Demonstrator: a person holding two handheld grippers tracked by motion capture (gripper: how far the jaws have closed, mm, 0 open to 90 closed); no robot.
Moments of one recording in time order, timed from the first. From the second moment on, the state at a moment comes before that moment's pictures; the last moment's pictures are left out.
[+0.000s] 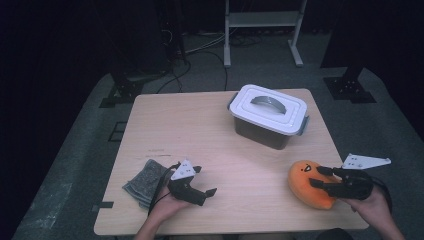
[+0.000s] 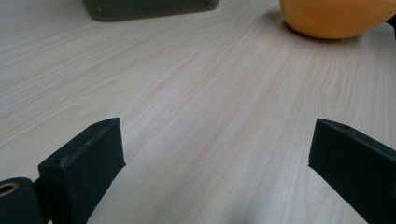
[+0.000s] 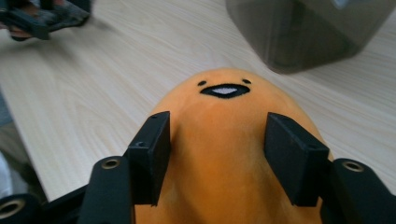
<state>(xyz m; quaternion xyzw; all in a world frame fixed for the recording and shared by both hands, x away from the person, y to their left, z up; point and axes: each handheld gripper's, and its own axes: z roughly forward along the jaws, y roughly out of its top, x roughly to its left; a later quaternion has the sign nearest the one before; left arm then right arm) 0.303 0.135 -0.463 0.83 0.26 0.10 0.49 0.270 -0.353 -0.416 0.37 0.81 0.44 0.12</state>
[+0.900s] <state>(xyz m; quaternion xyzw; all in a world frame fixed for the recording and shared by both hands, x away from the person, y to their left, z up) 0.303 0.133 -0.464 0.83 0.25 0.09 0.49 0.260 -0.328 -0.428 0.35 0.83 0.41 0.15</state>
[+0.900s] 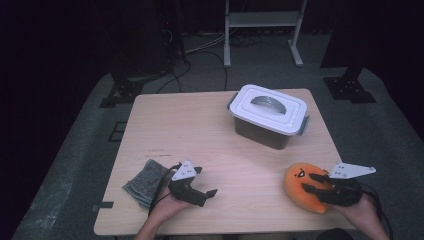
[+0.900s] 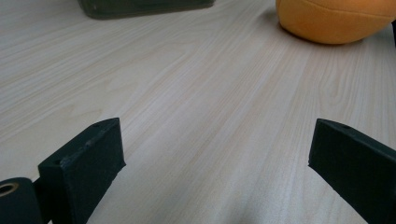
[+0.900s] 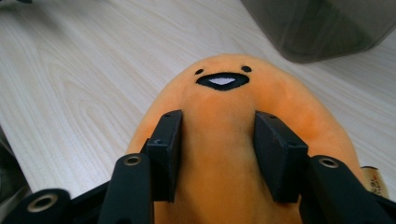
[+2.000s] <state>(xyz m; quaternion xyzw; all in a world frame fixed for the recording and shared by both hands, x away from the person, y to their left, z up) 0.305 0.137 -0.463 0.83 0.26 0.10 0.49 0.274 -0.352 -0.405 0.37 0.81 0.45 0.07</state>
